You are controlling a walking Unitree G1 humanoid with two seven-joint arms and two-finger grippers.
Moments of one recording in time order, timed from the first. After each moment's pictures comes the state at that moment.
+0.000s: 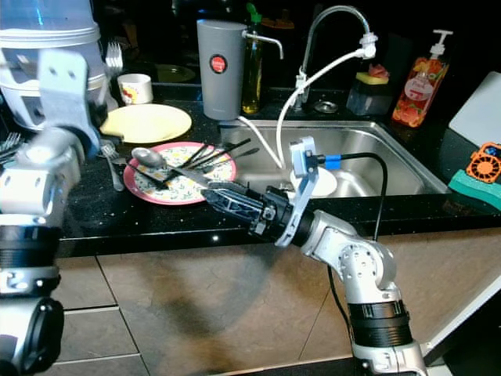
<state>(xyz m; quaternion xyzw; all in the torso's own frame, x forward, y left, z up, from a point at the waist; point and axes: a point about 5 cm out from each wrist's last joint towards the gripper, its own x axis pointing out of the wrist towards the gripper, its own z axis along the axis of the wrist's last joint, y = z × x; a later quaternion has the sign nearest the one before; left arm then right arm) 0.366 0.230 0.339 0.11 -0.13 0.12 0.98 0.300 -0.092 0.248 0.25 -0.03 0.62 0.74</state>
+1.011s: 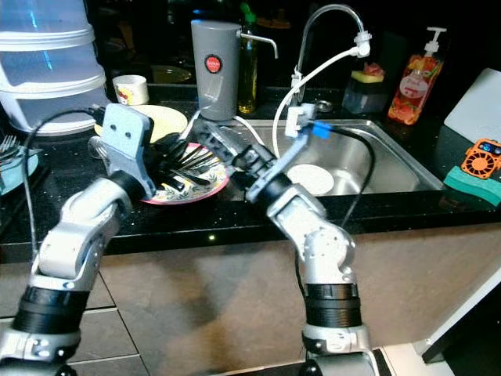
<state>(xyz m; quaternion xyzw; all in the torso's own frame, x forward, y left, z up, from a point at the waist) 0.326 0.138 0.276 0.04 -0.19 -0.23 0.95 0.322 -0.051 0.282 0.34 -0.10 0.46 0.81</state>
